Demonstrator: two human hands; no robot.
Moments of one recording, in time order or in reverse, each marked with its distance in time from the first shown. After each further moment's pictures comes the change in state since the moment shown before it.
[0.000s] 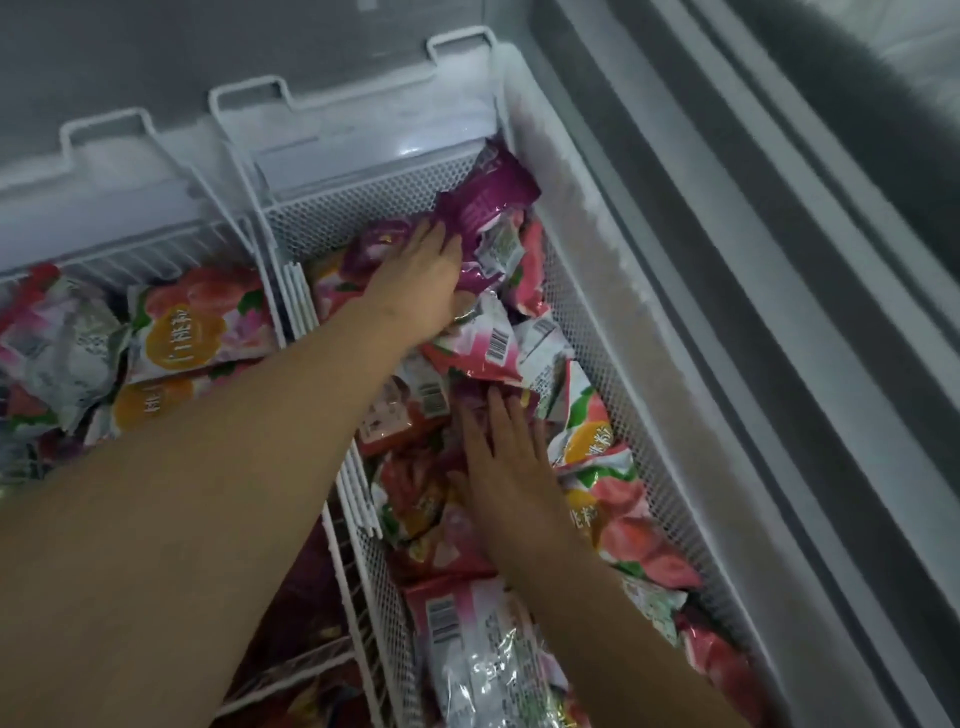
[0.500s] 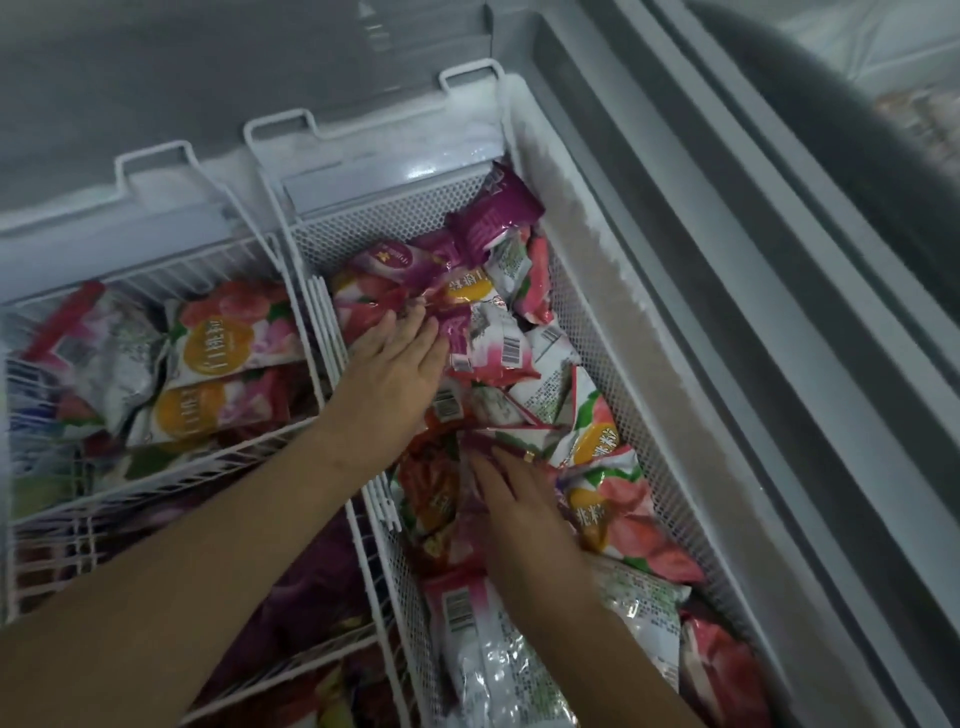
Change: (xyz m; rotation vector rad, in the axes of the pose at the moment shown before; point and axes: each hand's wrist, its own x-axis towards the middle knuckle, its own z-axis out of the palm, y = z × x) left_hand -0.124 0.002 0.002 0.300 0.078 0.157; right_hand -0.051 -0.018 -0.005 0.174 0.131 -0.024
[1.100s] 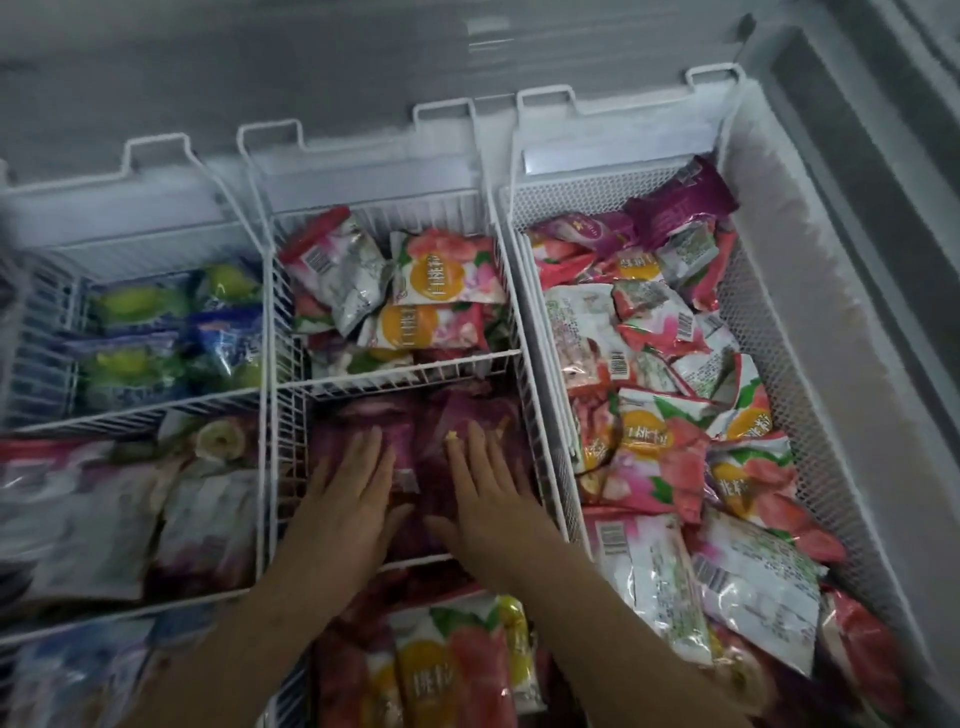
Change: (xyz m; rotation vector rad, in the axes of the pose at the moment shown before) left_hand -0.275 -0.041 0.034 -0.365 -0.359 -0.485; right_hand -0.008 -0.155 0.077 -0.170 -0.486 -0.227
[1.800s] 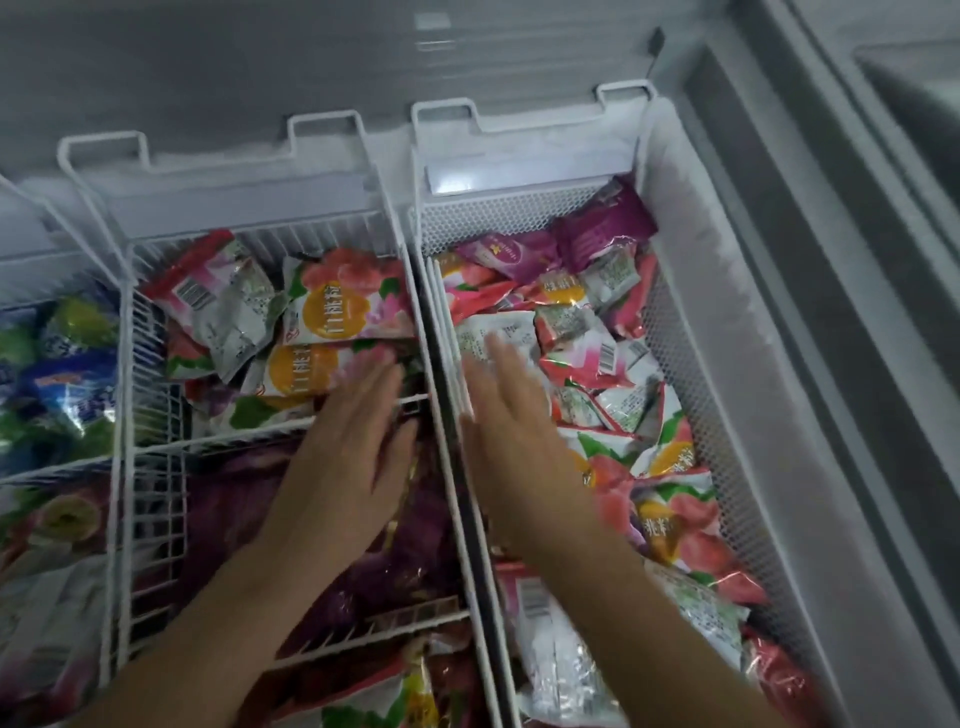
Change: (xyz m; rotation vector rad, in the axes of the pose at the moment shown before) left_hand 0.094 0.083 -0.065 -0.518 0.472 0.224; right_hand 0.004 0.077 -0.111 0.128 0.622 0.011
